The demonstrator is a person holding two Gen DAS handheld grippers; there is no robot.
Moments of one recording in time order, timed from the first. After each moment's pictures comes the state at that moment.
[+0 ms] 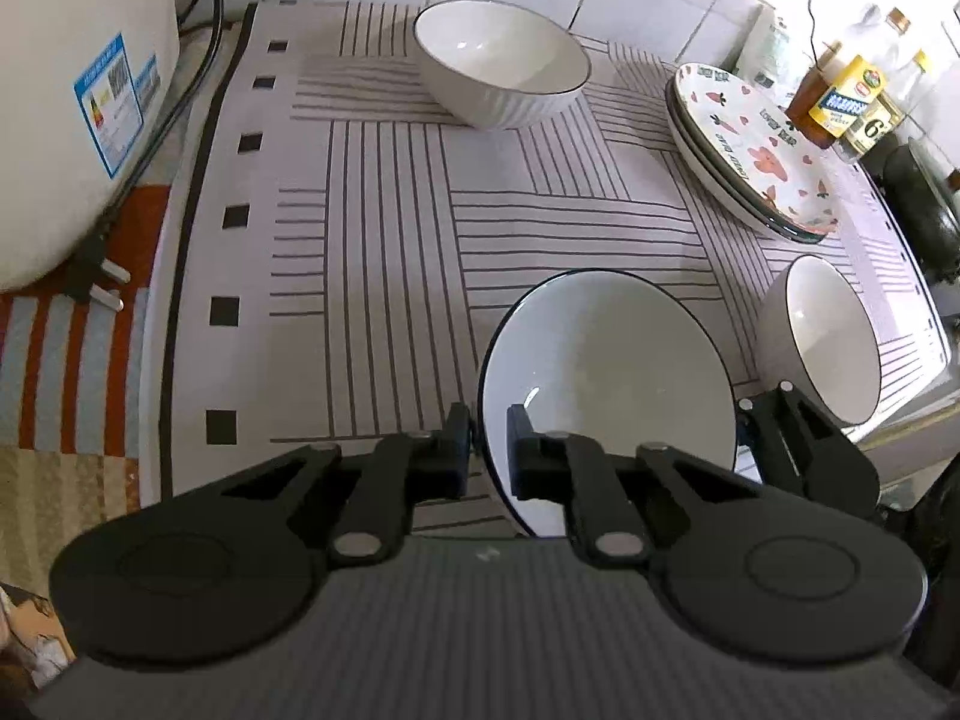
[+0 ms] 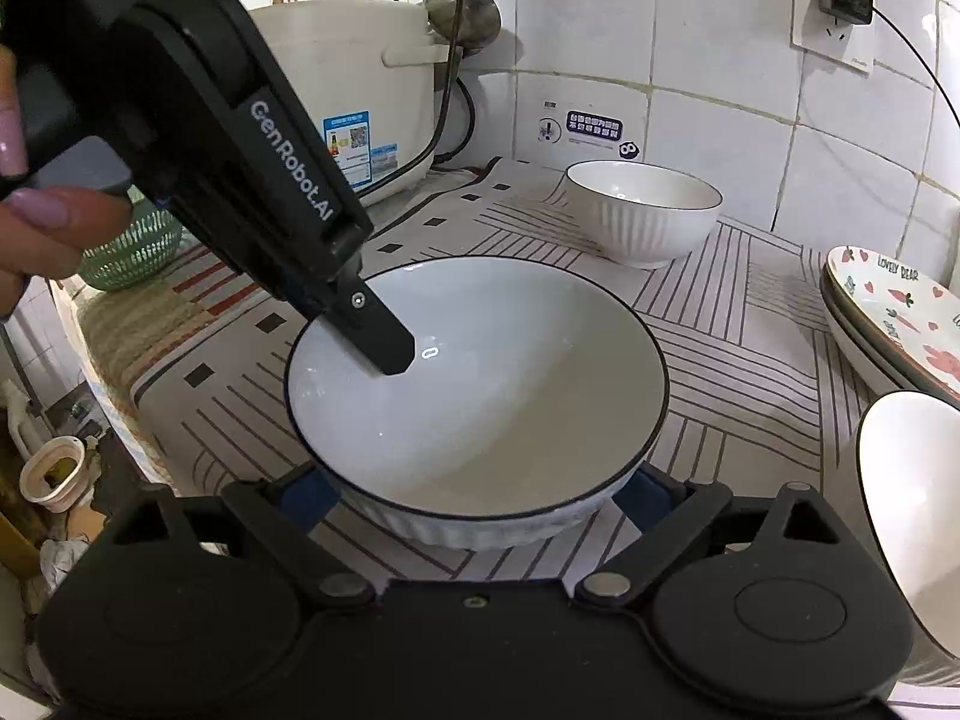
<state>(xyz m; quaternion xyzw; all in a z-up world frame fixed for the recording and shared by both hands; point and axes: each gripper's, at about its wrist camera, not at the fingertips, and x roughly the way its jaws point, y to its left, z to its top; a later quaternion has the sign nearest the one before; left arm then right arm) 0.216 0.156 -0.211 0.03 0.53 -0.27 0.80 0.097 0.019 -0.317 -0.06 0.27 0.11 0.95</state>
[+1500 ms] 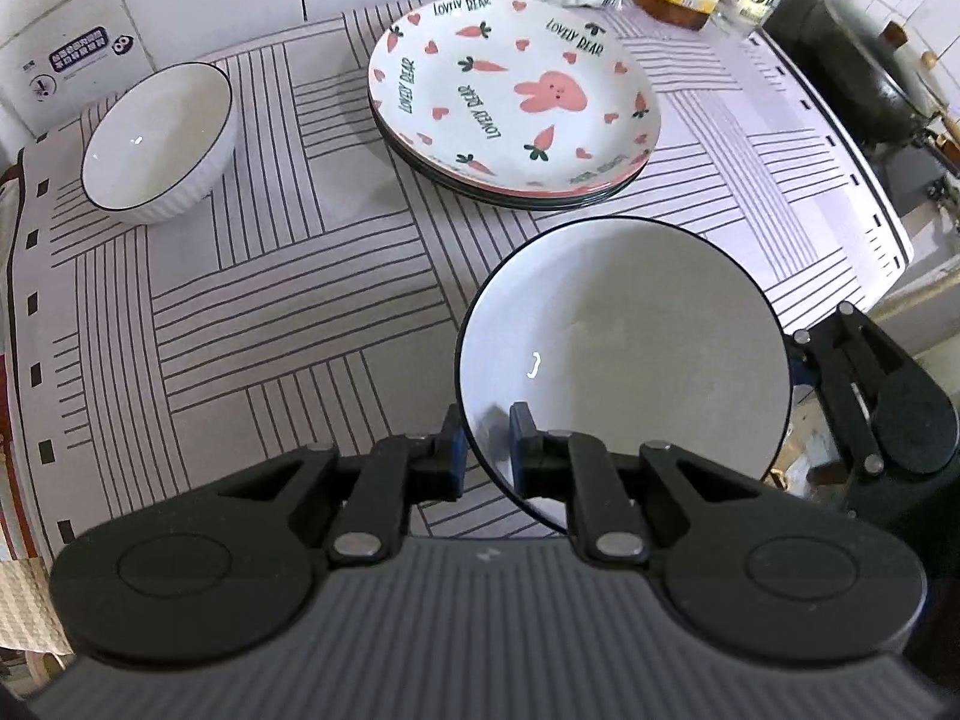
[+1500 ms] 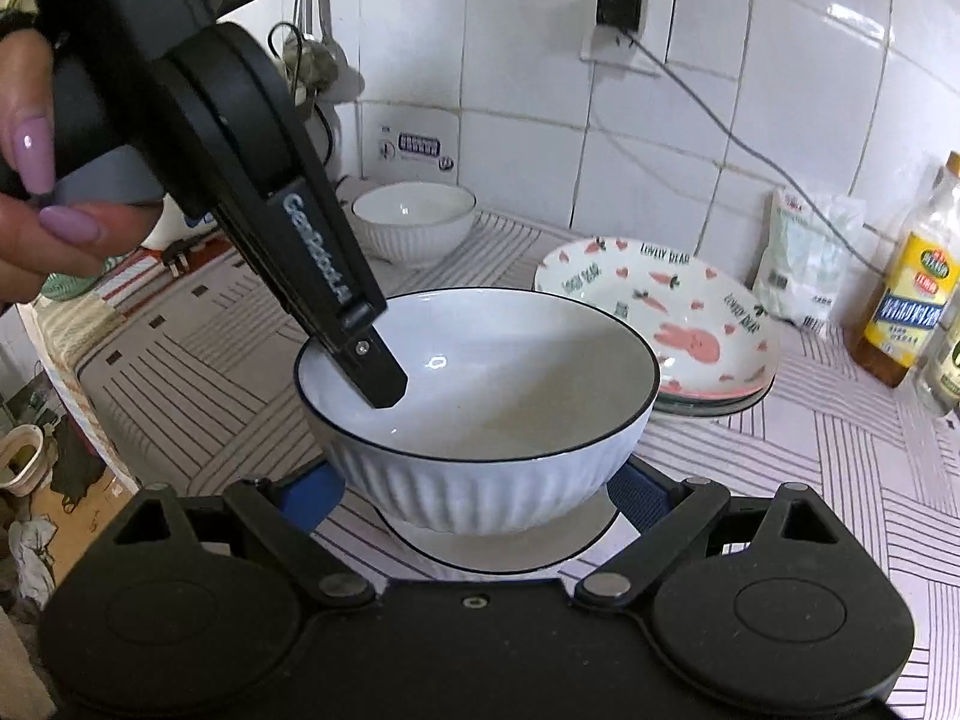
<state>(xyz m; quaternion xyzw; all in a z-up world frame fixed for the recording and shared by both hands) 0.183 -0.039 -0.168 0.15 0.57 -0.32 0.74 0.039 -0.125 -0.240 -0.07 0.31 0.05 0.95</state>
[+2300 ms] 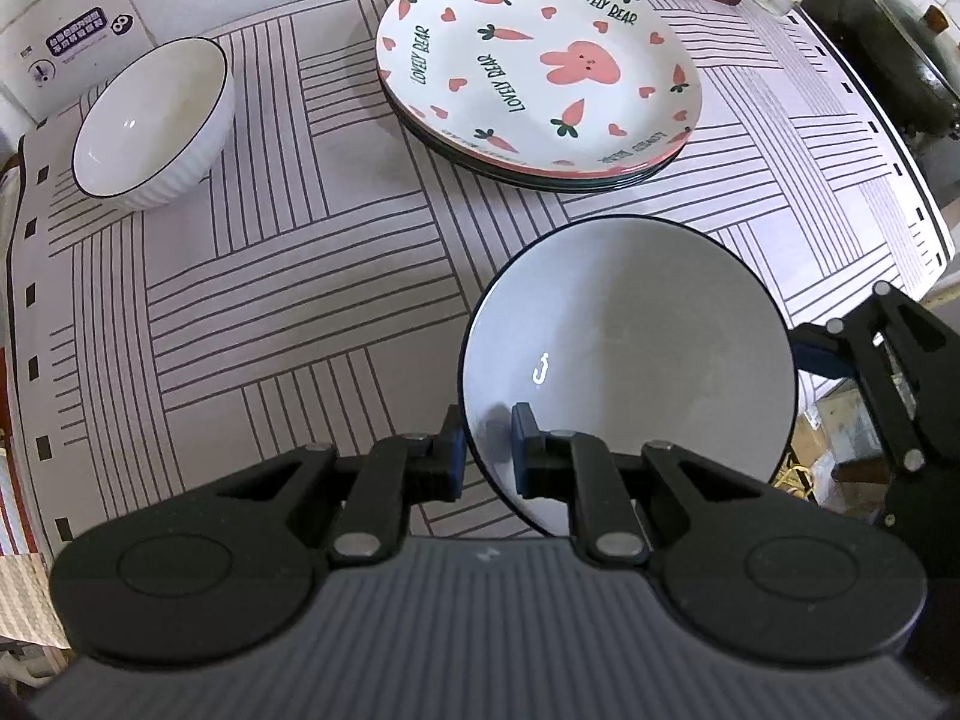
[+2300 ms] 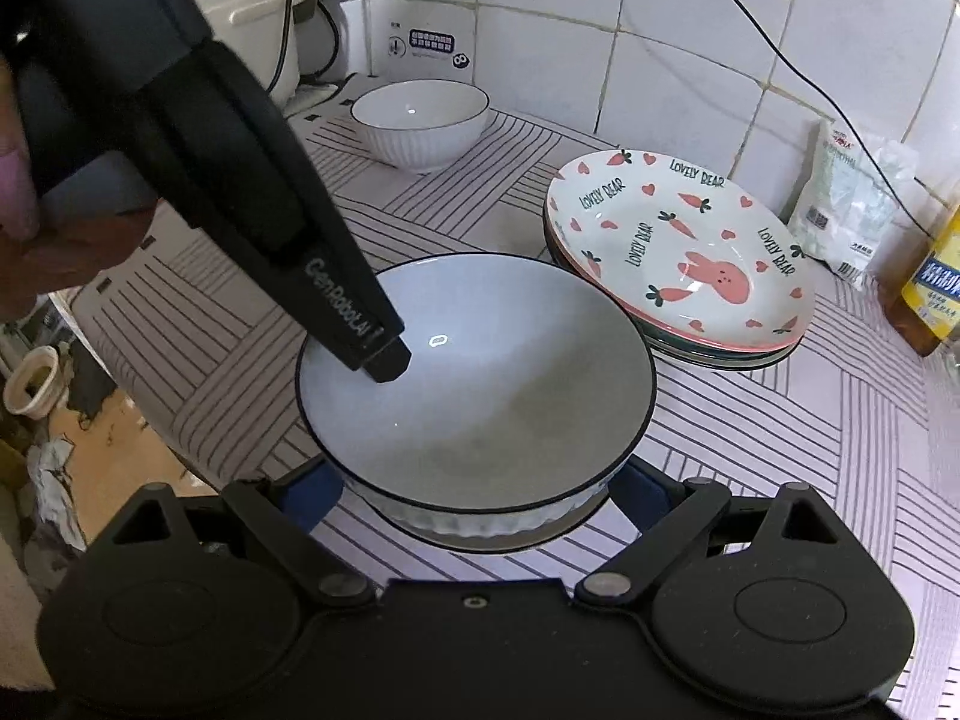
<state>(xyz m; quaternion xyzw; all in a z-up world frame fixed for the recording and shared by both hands) 0.190 -0.054 -0.190 0.17 0.58 -0.28 0.74 0.070 -0.129 -0.243 -0.10 0.41 0.06 0.91</state>
